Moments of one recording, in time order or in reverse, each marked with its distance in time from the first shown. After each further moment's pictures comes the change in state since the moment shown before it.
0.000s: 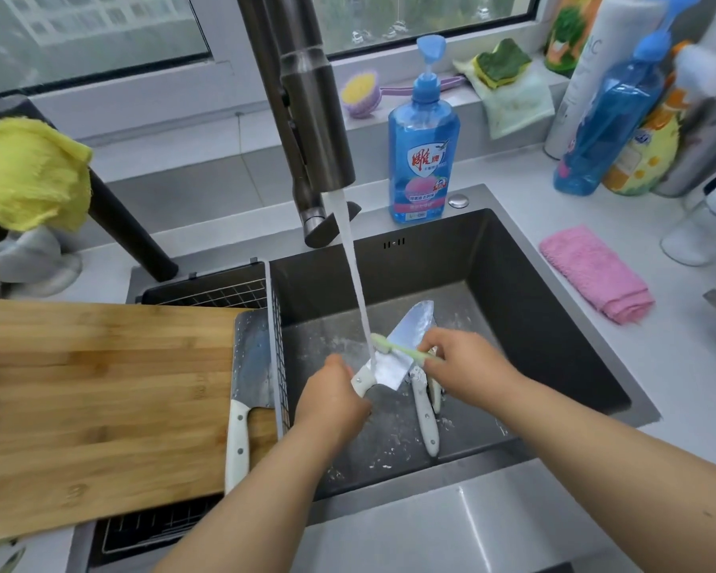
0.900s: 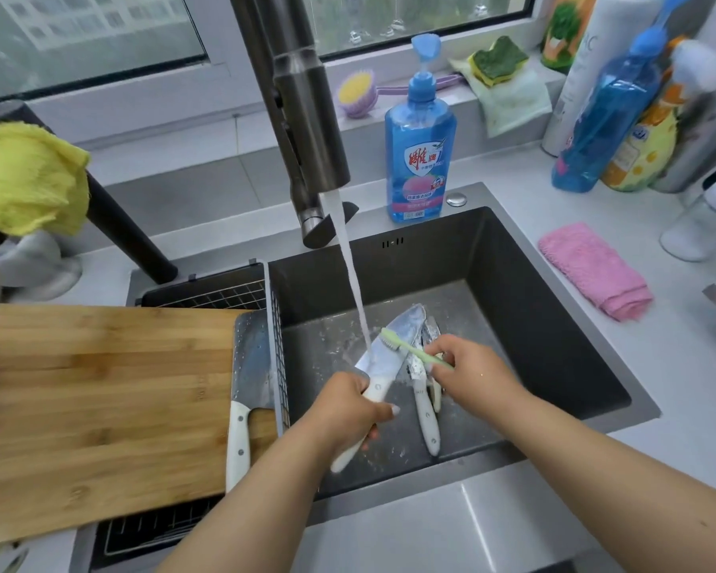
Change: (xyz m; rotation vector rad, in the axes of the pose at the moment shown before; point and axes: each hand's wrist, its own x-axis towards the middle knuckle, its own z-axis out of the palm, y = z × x) left_hand -0.009 0.004 0.001 -0.448 -0.357 0.001; right_hand -0.014 0.011 0.011 0.129 0.080 0.055
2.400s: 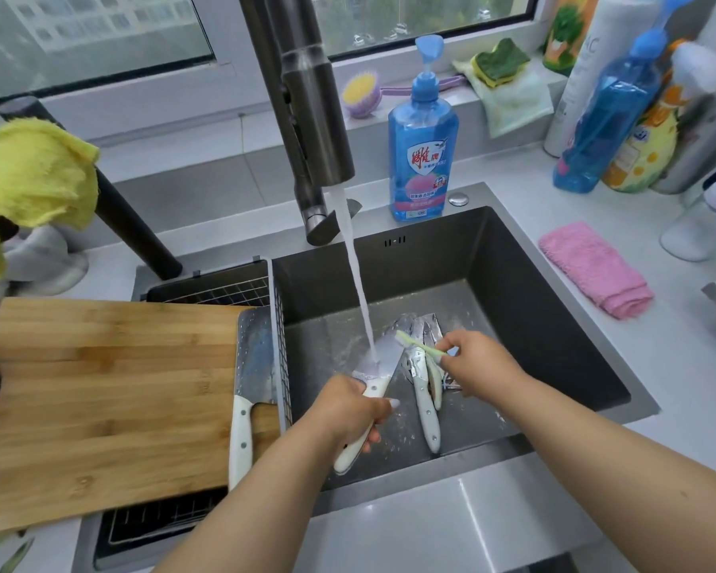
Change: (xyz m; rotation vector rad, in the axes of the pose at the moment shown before) left_hand -0.005 -0.006 0.003 -0.130 0.025 -0.084; right_hand 0.010 0.000 -0.007 -0.007 -0.038 0.123
